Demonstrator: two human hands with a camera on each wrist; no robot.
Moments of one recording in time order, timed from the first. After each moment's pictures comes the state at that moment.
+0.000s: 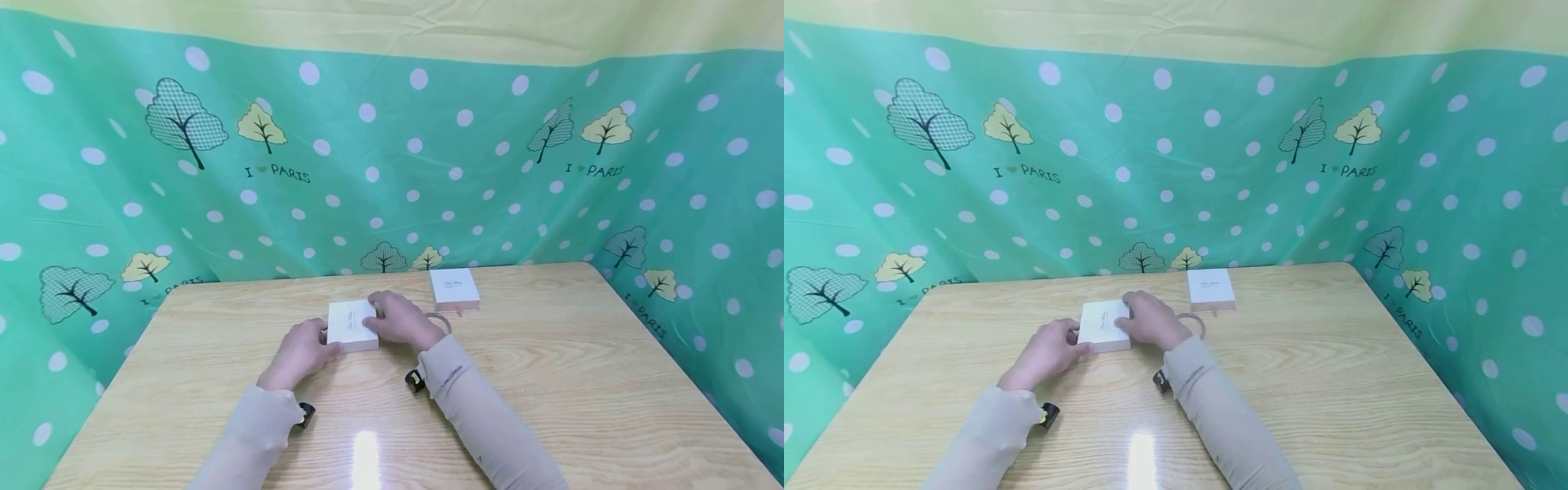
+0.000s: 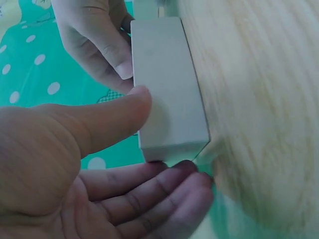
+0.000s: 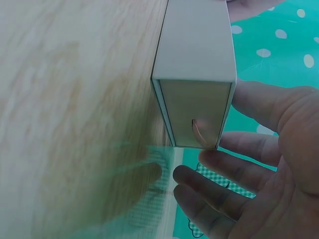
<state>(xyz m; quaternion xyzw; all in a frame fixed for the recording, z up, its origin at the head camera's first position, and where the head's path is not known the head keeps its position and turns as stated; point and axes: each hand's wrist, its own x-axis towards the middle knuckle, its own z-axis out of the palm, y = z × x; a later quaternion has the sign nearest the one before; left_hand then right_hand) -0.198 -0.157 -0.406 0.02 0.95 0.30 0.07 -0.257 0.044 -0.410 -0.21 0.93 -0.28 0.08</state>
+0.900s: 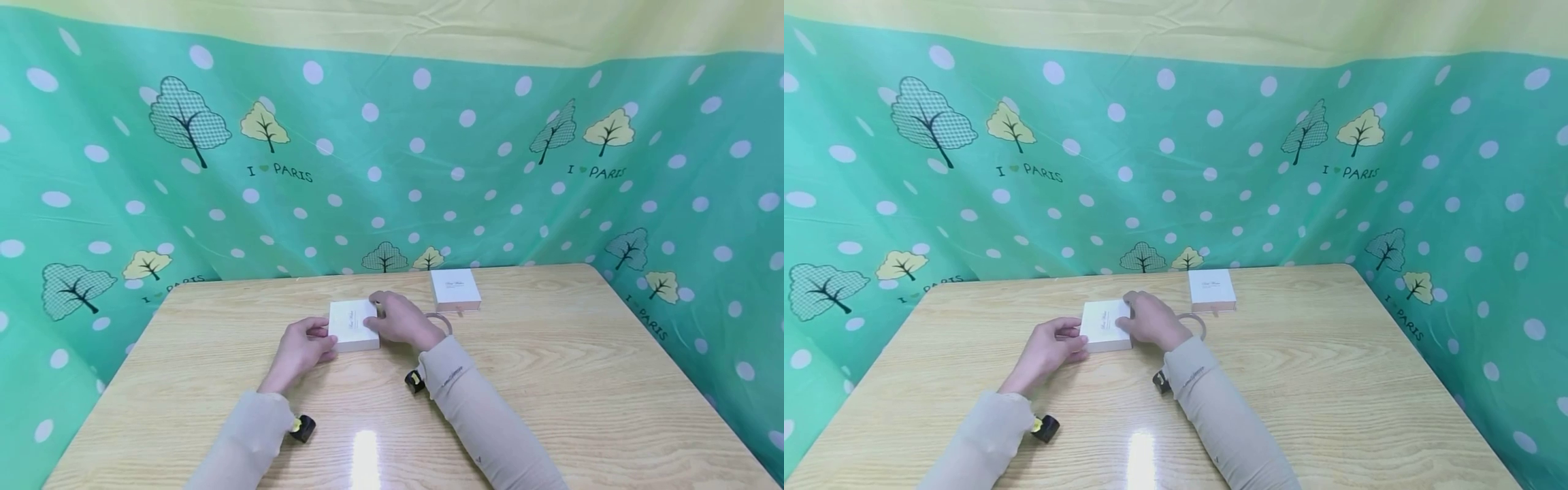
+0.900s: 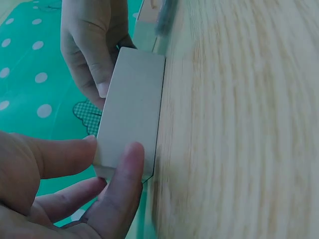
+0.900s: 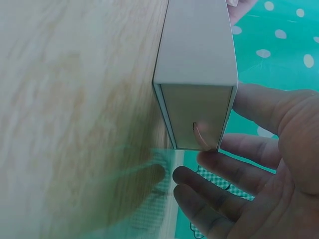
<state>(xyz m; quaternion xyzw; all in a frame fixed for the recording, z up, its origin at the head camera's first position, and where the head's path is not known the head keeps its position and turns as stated) -0.201 -0.161 -0.426 -0.08 0.77 0.63 0.08 -0.256 0.041 -0.414 -0.17 0.93 -0.30 0.09</state>
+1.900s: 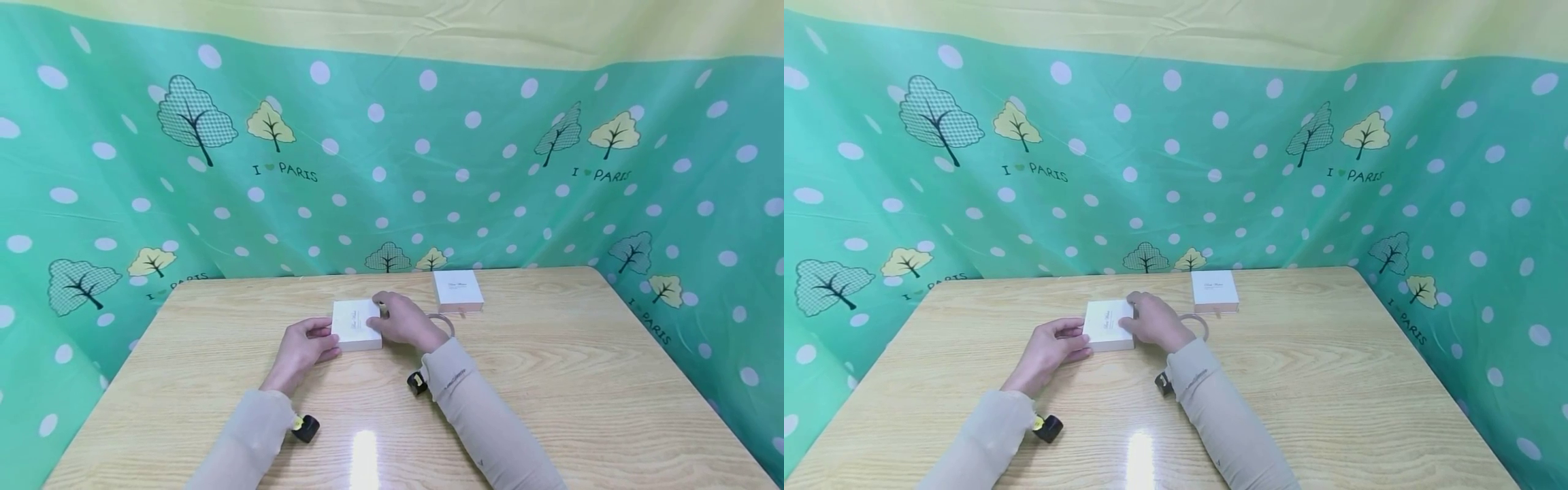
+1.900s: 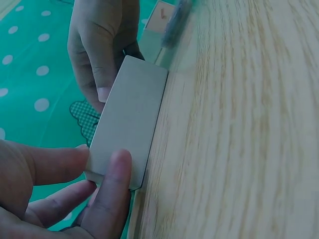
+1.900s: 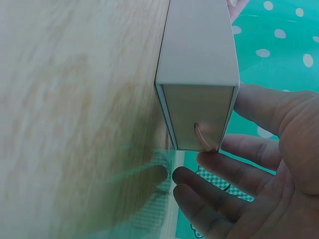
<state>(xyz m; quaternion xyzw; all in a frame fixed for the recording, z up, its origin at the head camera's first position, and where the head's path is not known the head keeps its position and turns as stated) -0.200 -0.164 -0.429 -0.11 0.72 0.68 0.08 -0.253 0.041 -0.411 -0.16 0.93 -0.32 0.10</state>
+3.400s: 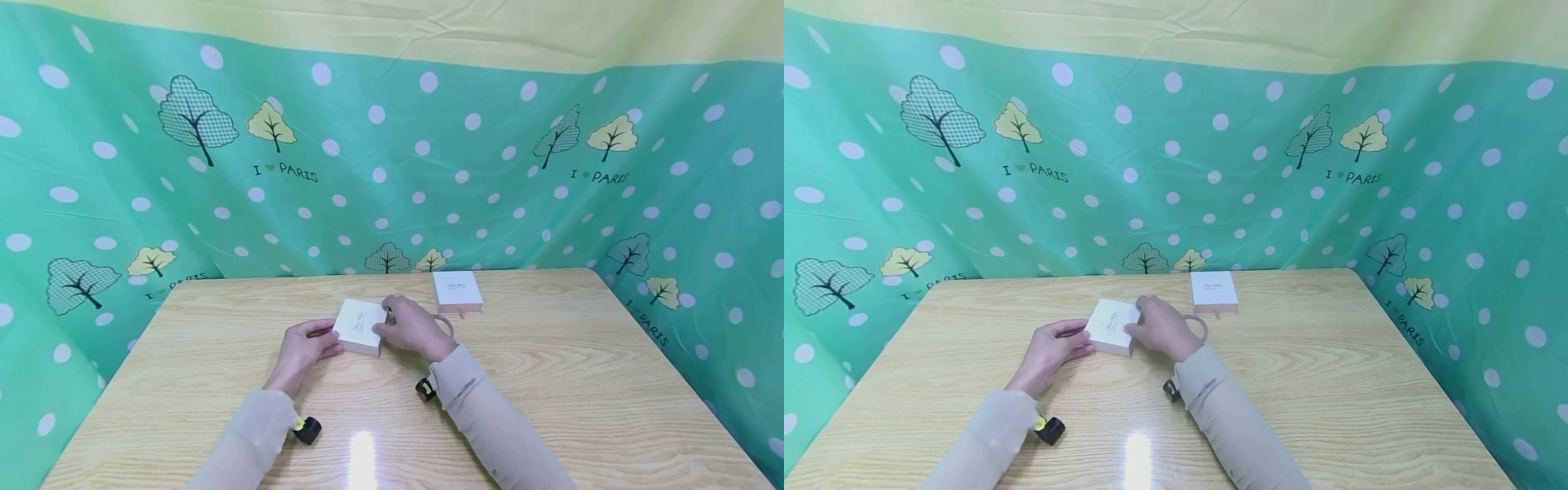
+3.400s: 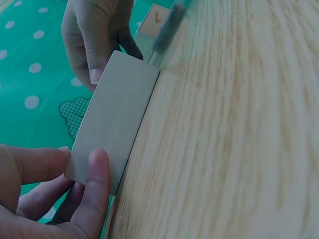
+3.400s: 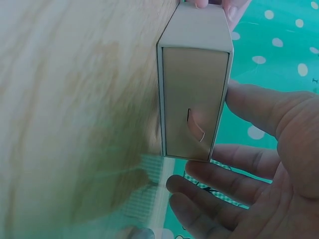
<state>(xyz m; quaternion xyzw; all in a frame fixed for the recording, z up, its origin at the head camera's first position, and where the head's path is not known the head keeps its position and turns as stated) -0.202 -0.160 -0.436 -0.13 0.69 0.71 0.06 -0.242 0.053 -0.411 -0.16 0.95 -0.27 0.07</state>
